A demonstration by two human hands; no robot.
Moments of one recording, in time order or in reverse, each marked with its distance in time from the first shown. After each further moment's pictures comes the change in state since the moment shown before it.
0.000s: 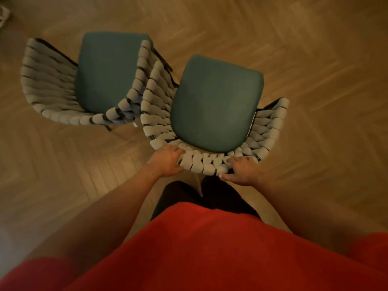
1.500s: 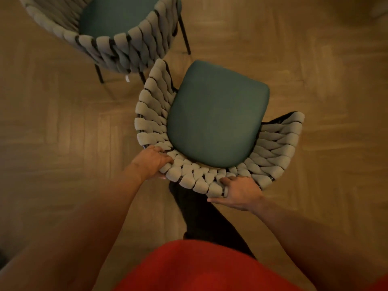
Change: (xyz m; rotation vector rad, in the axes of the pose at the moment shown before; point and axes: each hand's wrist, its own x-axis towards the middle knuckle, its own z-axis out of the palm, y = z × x) left_hand 0.003 0.121 0.159 0.078 -0.043 -0.126; right_hand -0.046 0.123 0.080 -0.436 0.101 -0.296
